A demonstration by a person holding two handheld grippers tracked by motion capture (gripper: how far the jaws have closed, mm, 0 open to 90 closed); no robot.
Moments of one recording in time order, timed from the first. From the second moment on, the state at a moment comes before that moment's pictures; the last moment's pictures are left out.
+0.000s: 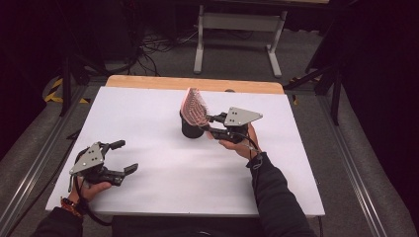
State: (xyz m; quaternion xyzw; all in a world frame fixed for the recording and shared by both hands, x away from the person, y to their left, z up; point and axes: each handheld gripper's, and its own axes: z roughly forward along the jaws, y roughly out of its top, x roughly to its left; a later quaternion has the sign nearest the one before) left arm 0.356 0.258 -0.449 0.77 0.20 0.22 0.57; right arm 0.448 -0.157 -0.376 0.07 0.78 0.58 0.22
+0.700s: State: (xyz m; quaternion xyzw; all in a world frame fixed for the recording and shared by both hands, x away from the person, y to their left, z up) left arm 0.351 0.255 -0.449 0.77 0.21 0.22 0.57; right arm 0.439 -0.157 -0.375 0.12 0.73 0.62 0.25
